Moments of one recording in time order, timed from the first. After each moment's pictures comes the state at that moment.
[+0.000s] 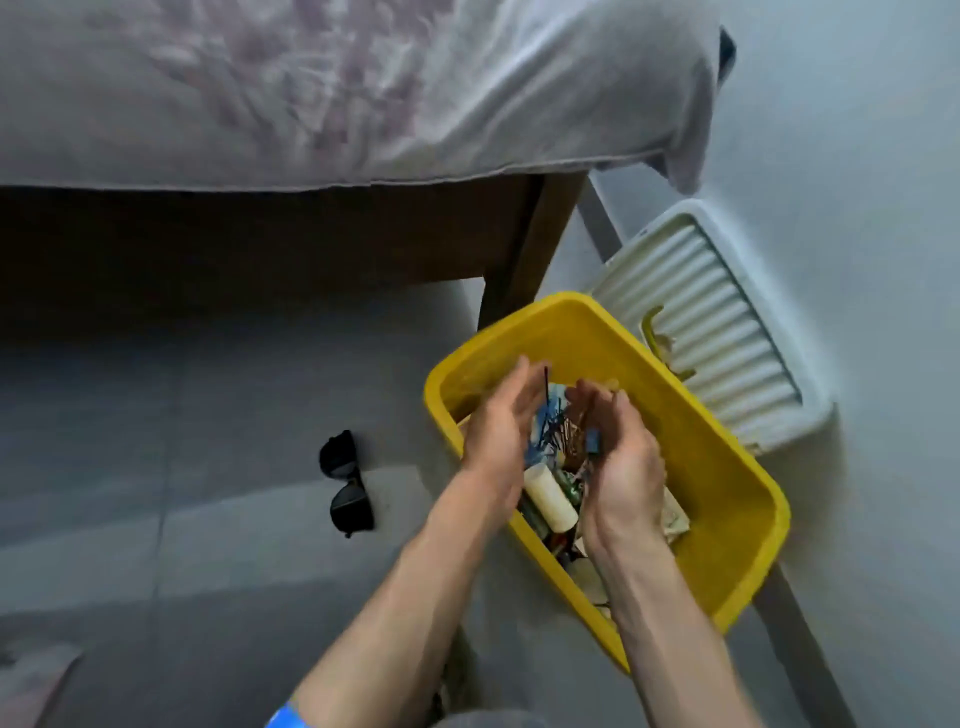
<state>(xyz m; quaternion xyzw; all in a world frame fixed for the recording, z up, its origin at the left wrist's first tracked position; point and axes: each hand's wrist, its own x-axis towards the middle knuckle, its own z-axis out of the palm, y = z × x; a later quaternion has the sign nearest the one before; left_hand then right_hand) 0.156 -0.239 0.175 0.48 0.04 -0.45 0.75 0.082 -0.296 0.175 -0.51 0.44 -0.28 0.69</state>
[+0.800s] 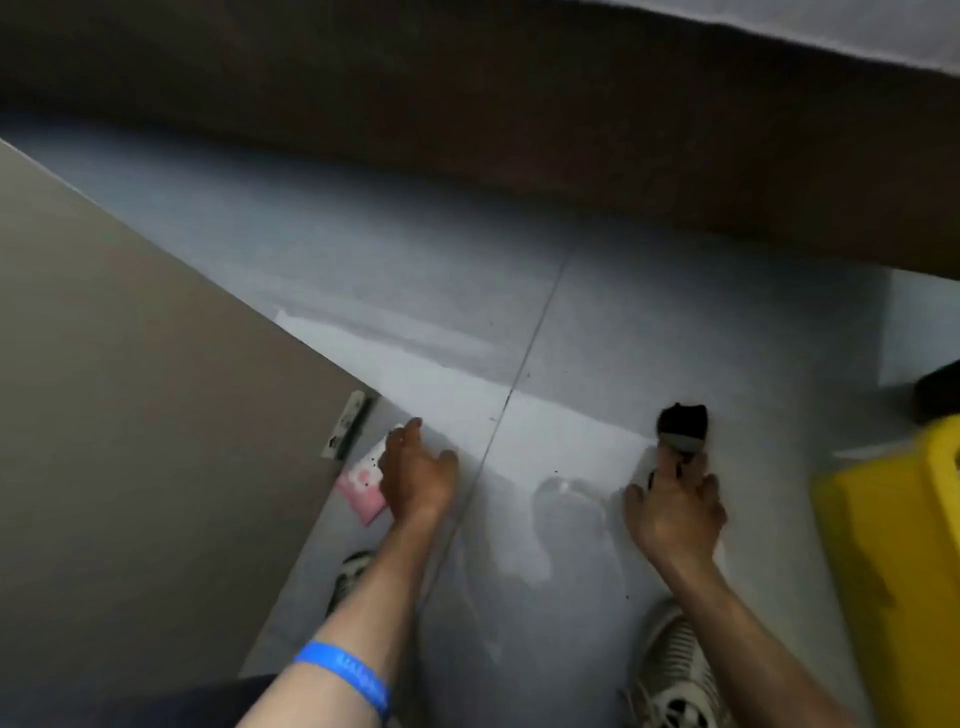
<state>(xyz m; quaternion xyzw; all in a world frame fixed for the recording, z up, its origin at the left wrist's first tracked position) 0.207 0.162 0.011 0.87 0.36 -0.13 0.31 0.179 -0.096 -0.019 -0.94 0.20 0.22 0.18</state>
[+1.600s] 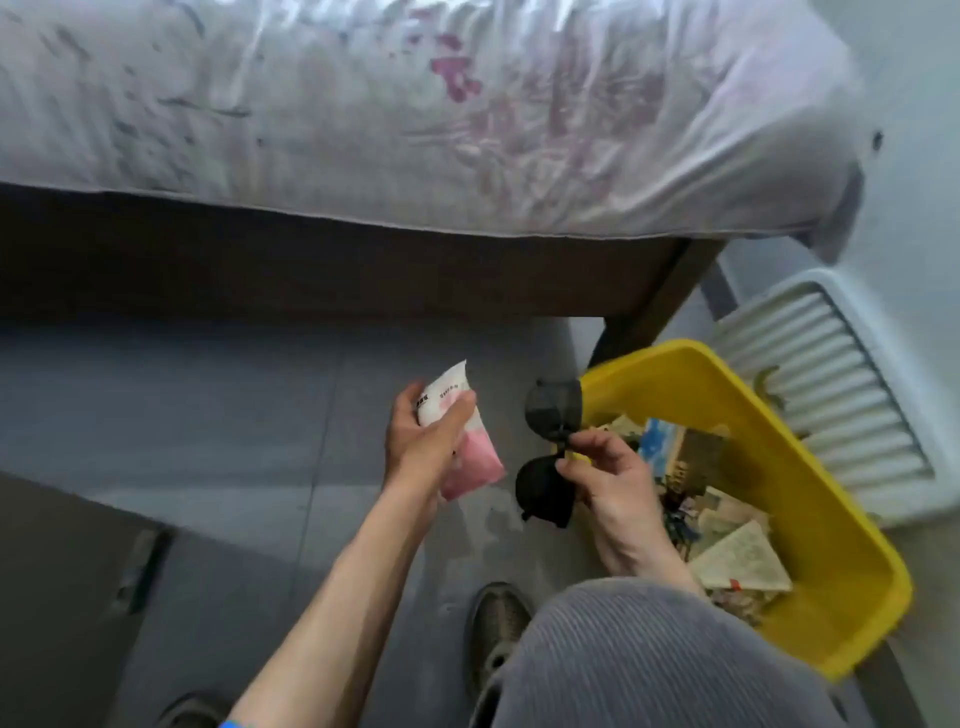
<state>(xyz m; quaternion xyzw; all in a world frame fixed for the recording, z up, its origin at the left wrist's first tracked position) 0.211 -0.068 0.164 0.66 0.17 -0.16 0.71 0.103 -0.221 0.168 -0.62 0.35 -0.11 0.69</state>
